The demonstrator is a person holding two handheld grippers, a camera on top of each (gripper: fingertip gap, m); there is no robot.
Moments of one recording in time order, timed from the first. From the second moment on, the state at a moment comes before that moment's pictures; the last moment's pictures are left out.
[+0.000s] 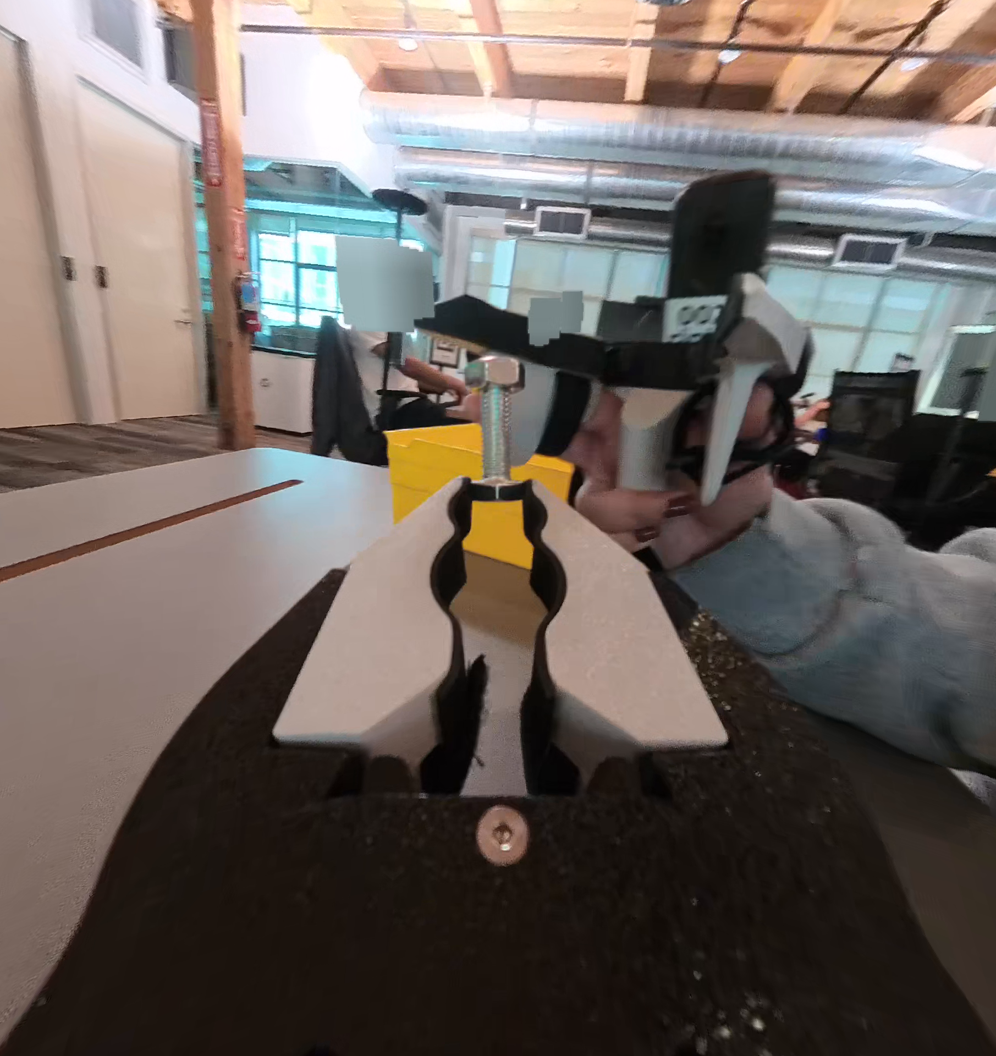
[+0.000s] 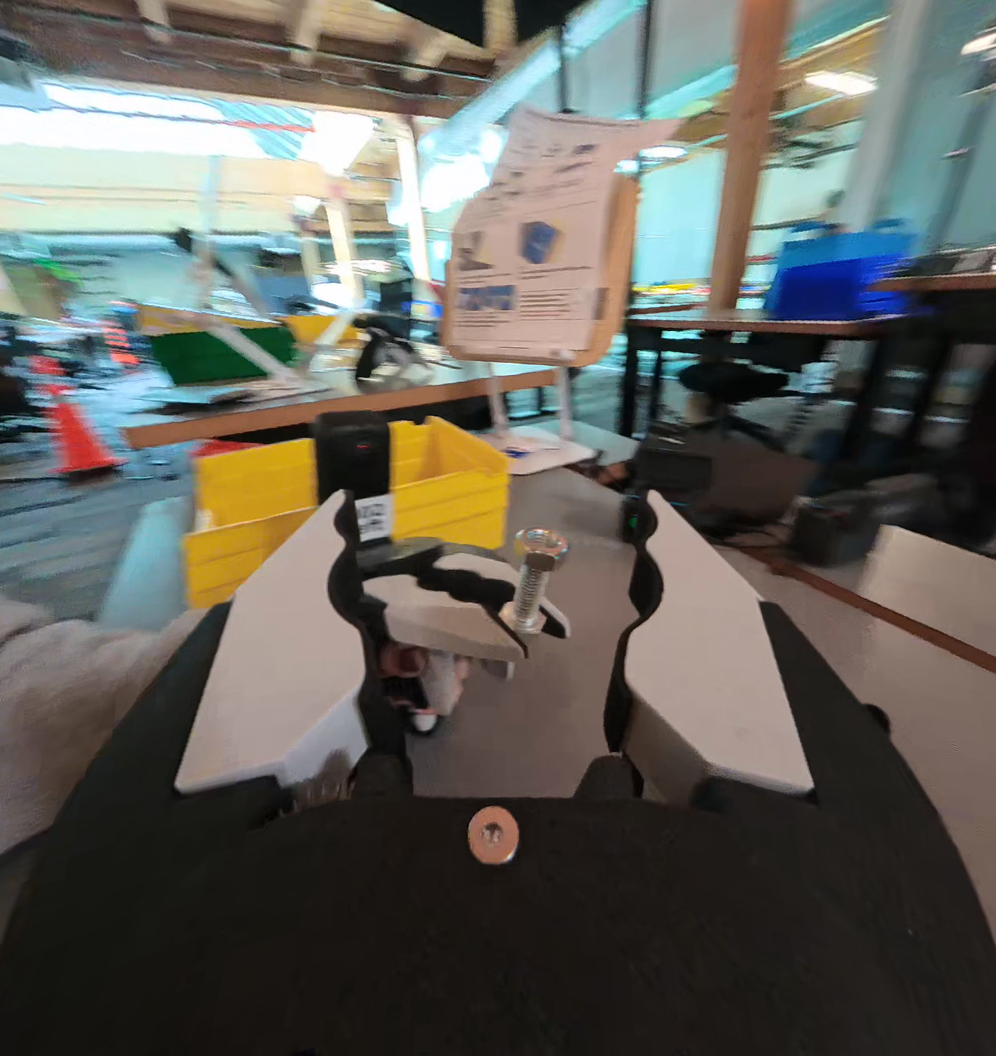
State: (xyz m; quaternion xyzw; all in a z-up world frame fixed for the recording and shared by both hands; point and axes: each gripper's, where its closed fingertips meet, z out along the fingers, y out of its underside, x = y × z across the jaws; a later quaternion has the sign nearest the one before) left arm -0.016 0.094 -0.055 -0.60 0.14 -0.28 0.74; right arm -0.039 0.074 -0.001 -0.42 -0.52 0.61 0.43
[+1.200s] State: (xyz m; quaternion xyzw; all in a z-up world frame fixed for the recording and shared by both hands) left arm -0.005 0.083 -0.062 -0.59 0.18 -0.39 0.68; right arm -0.027 0.070 -0.022 -0.37 -0.52 0.68 0.36
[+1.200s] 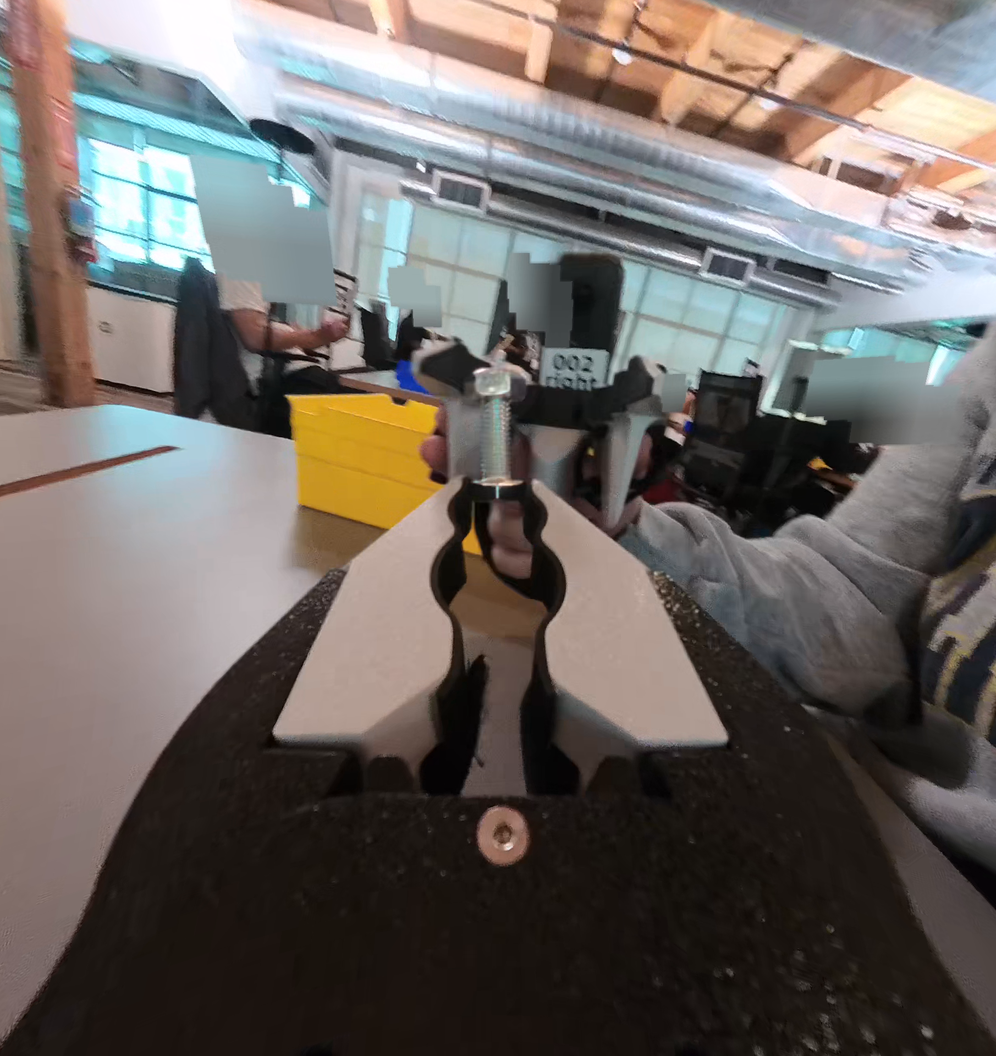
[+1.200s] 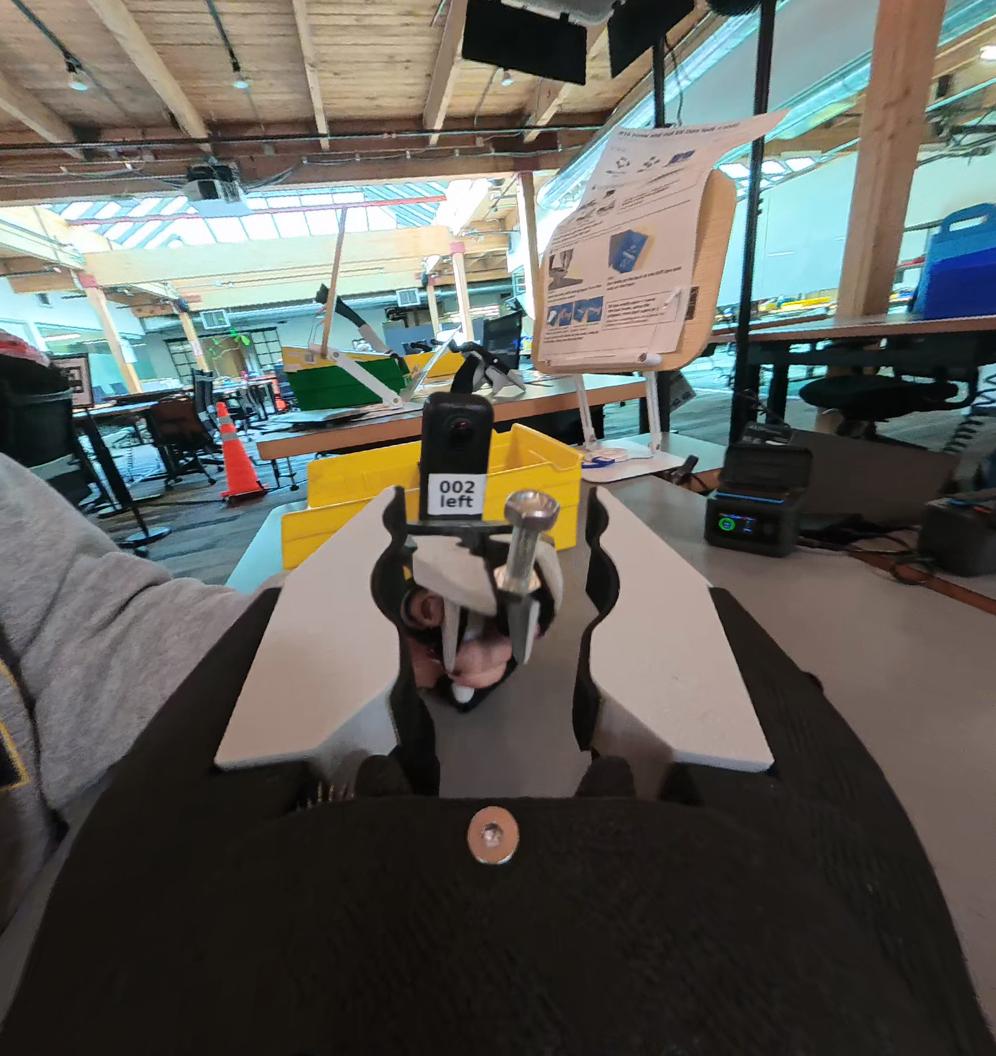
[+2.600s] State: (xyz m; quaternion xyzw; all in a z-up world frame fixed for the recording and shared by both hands) left arm 0.018 0.073 -0.068 -0.60 0.22 -0.44 0.63; right arm -0.033 0.053 -0.028 -0.35 -0.51 0.71 0.33
